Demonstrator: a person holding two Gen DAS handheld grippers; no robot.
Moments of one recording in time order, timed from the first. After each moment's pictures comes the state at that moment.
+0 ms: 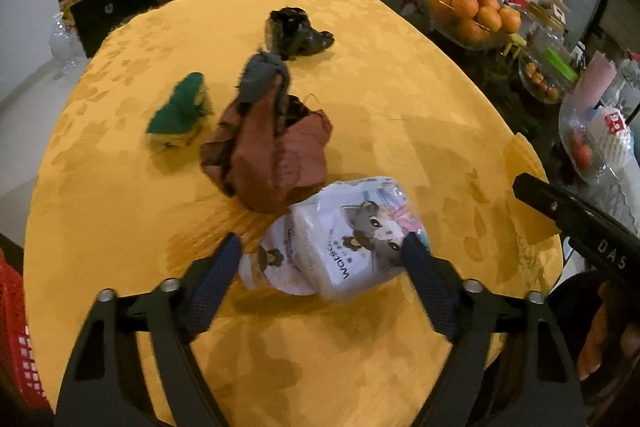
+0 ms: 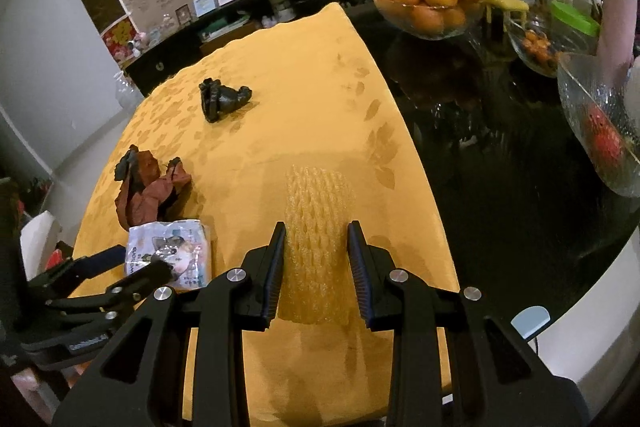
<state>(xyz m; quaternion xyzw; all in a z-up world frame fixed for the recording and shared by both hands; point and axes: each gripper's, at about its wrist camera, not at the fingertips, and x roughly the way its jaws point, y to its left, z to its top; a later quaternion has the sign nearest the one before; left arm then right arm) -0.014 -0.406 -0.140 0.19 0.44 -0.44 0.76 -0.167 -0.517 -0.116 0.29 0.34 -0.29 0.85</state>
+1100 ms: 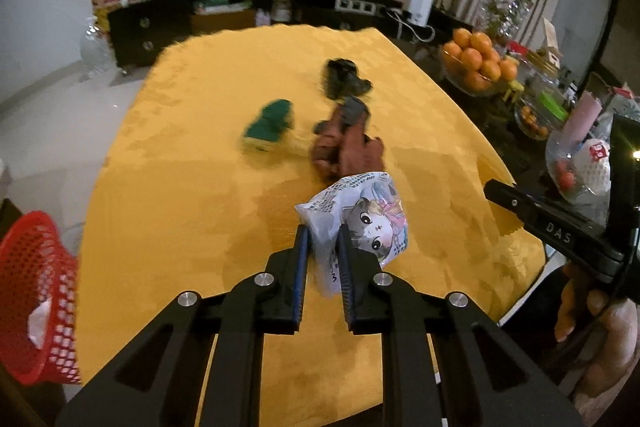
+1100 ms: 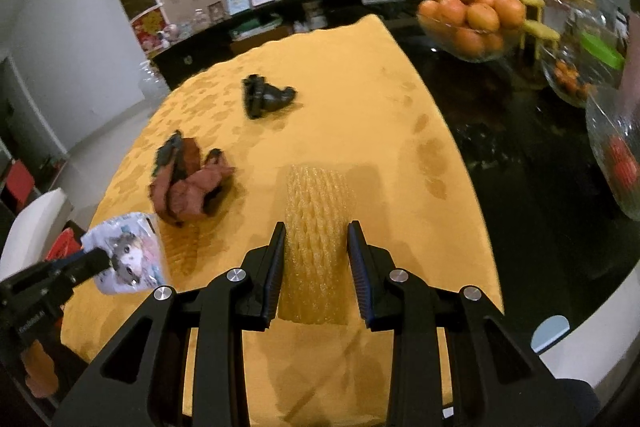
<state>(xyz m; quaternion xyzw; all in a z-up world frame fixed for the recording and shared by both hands) -0.013 -0.312 -0.093 0.13 0.39 -0.42 0.81 -0.147 -0.482 -0.104 0.23 0.33 -0.25 0.88</state>
